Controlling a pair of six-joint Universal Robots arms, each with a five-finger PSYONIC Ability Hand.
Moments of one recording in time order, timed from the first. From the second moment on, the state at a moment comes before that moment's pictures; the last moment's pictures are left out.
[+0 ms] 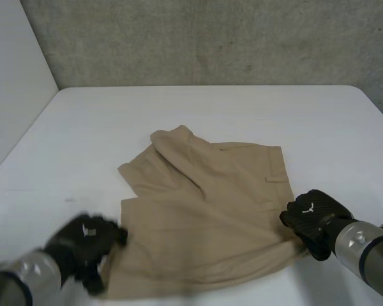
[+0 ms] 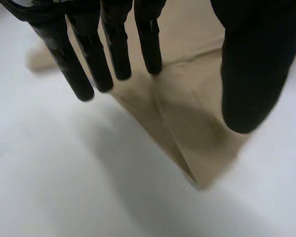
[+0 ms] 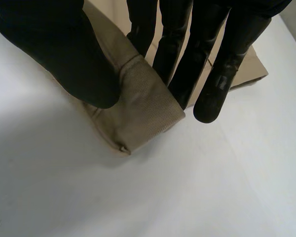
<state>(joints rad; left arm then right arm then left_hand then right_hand) 4.38 -1.56 -2.02 2.93 -1.42 3.63 1.88 -1.42 1.88 0.20 1.41 2.34 0.47 0.48 0.49 0.48 0.30 0.97 1.18 1.18 1.19 0.98</state>
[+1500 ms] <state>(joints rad) 4.36 -2.69 -0.59 2.88 -1.36 3.69 1.88 -1.32 1.93 0.05 1.41 2.44 1.14 1.20 1.19 1.19 0.97 0.98 1.18 1.18 1.19 0.99</state>
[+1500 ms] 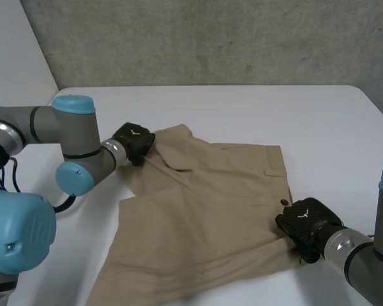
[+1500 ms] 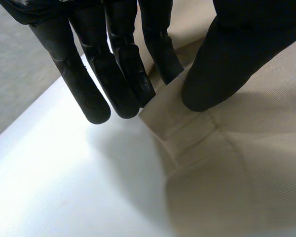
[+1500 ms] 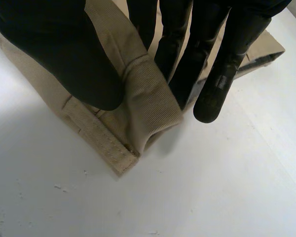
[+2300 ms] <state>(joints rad) 4.40 -2.33 -1.15 2.97 -1.55 3.85 1.88 -1.36 1.94 0.10 1.41 2.44 1.01 1.02 1.04 1.04 0.87 0.98 1.18 1.18 1.19 0.99</state>
